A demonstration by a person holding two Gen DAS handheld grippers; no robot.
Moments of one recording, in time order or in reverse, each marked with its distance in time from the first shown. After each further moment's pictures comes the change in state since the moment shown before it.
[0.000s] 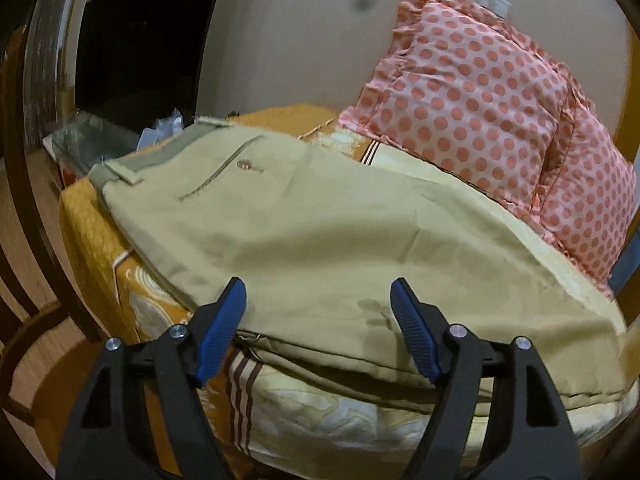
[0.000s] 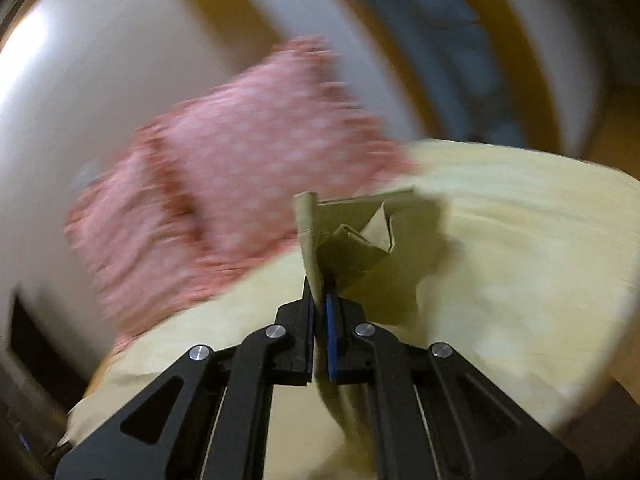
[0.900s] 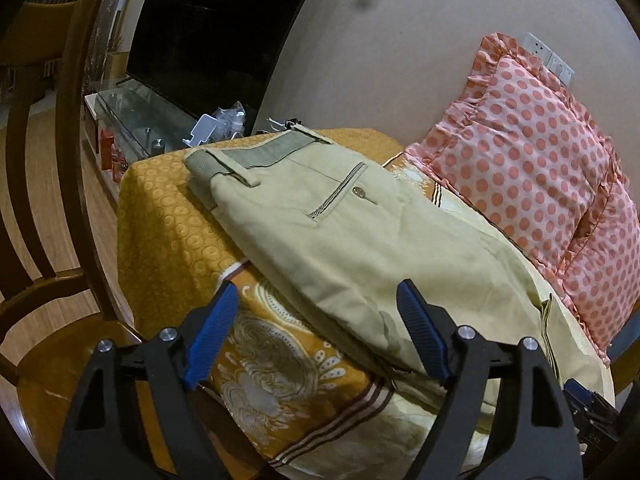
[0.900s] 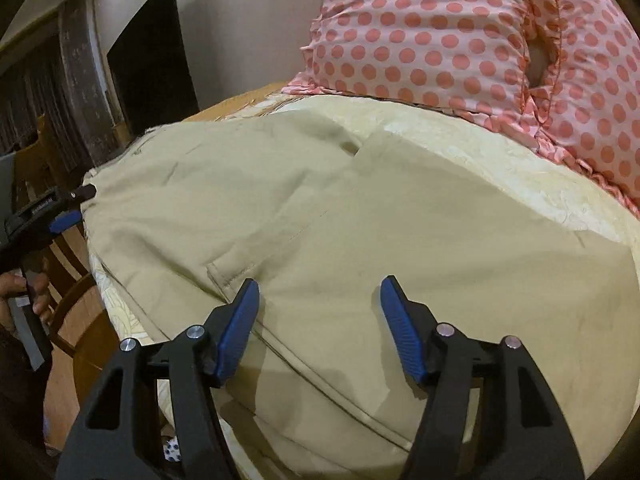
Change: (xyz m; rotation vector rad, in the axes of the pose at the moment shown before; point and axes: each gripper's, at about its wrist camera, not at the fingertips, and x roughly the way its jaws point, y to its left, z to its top) left arm -0.004 0.078 0.009 -0.234 -0.048 0.062; right arm 0.082 0.258 -0.199 -0.704 0.602 0.350
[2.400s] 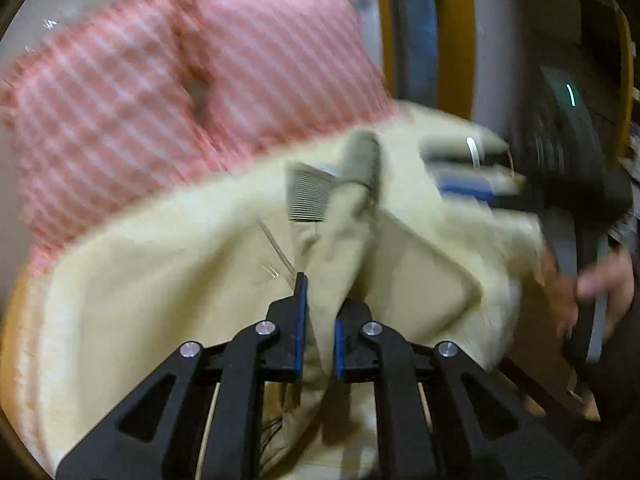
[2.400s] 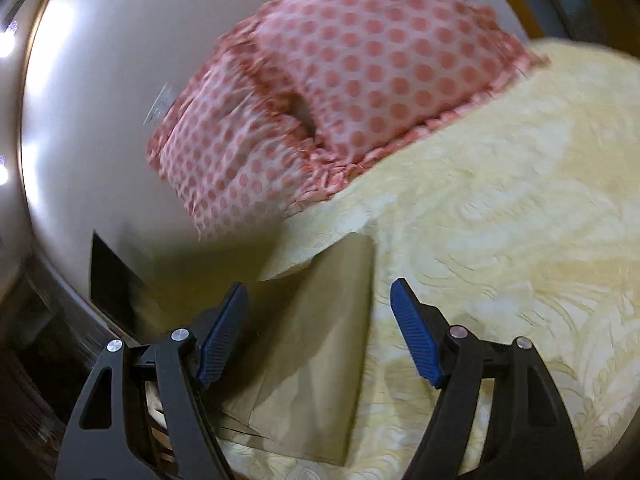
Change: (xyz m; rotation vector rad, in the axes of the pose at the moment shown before) left arm -0.041 -0.359 -0.169 1.085 0.244 -0.695; right arm -0.156 -0.206 -0.099 0.773 -0.404 0.052
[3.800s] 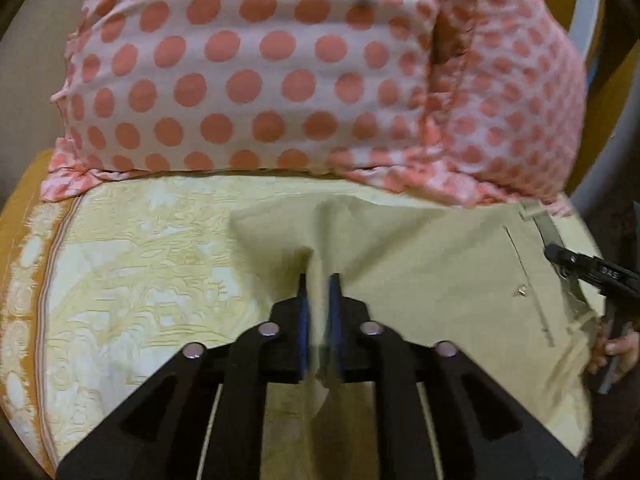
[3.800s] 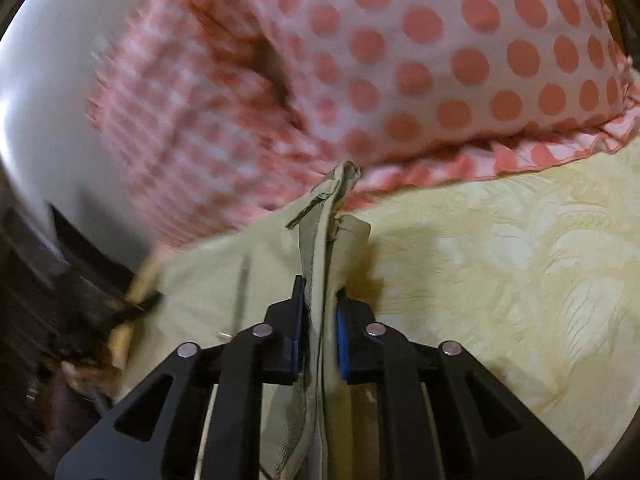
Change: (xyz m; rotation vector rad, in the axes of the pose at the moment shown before) left arm 0.087 0.274 0.057 -0.471 0.106 0.186; right arm 0.186 -0.003 0.116 -0.169 0.316 -0.213
